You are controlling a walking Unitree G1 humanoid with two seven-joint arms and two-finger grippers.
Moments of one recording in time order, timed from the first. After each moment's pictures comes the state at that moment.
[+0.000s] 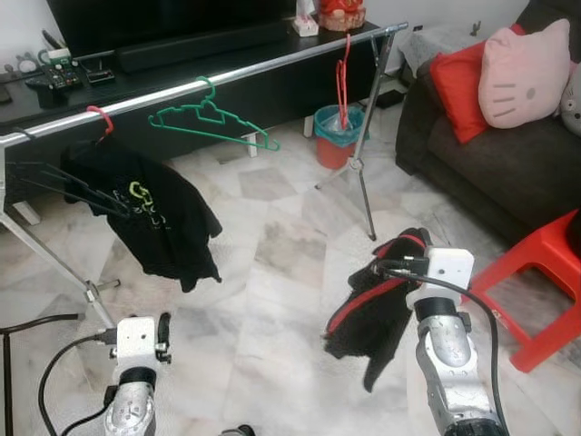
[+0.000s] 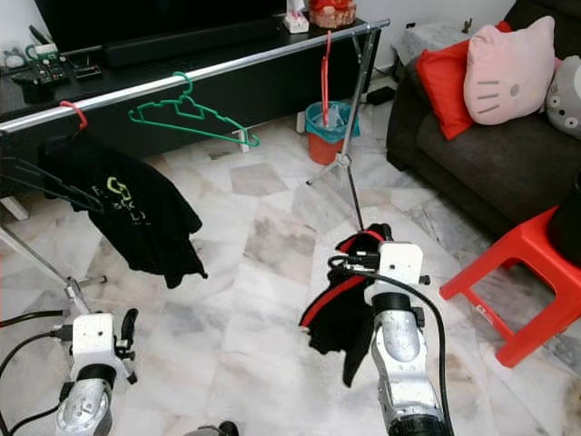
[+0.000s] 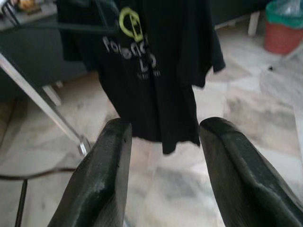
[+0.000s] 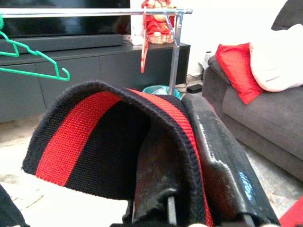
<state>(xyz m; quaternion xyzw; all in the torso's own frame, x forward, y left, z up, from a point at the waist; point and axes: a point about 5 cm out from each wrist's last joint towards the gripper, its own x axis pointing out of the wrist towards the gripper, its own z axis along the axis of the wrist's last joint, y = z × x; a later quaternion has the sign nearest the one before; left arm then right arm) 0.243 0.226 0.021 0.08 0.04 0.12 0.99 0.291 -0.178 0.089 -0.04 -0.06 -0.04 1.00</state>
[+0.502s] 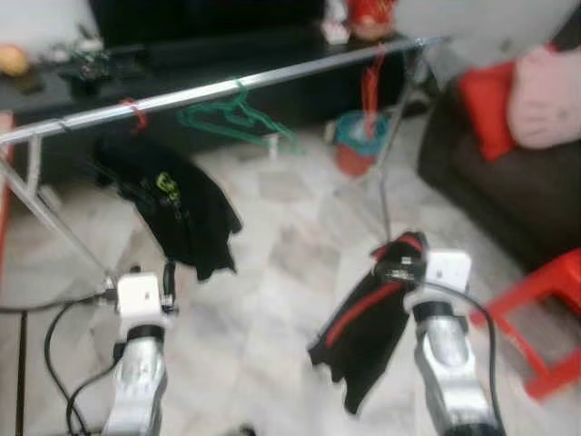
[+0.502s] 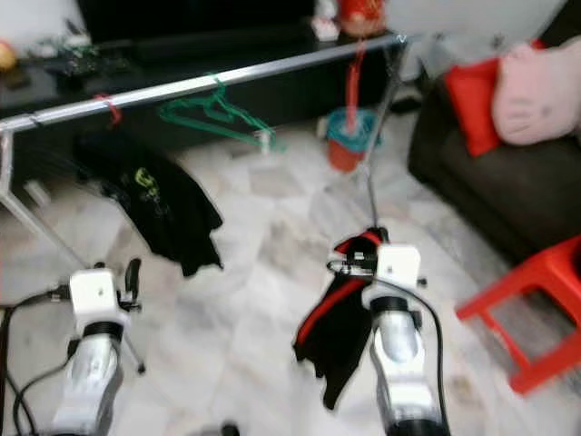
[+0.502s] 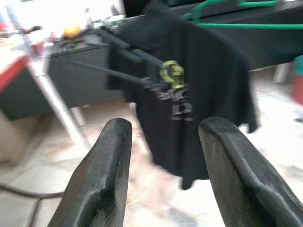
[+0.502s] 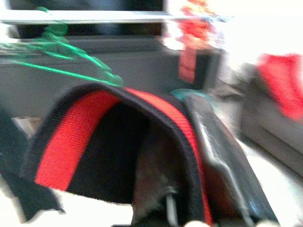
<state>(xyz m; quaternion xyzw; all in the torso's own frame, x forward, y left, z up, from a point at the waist) 0.269 0.218 0.063 0.07 -0.04 0.13 0.99 0.292 -0.164 0.089 -0.04 -0.07 -0.01 1.00</state>
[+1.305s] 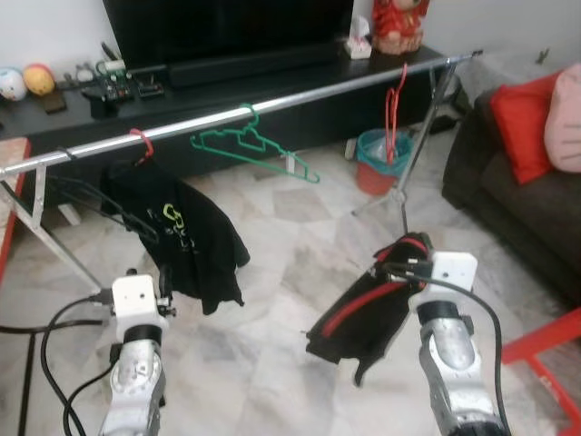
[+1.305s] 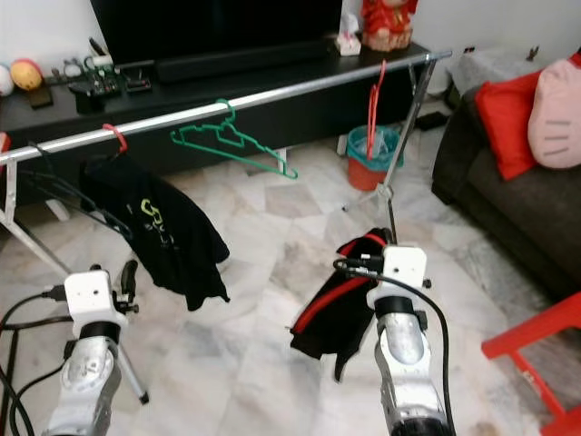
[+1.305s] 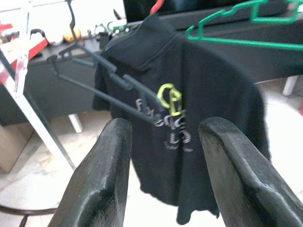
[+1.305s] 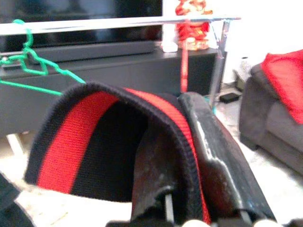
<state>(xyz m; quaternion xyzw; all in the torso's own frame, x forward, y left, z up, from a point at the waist) 0.270 0.221 0.070 0.06 -0.04 0.13 0.99 0.291 -0.172 0.086 -0.02 -0.06 -0.02 1.00</state>
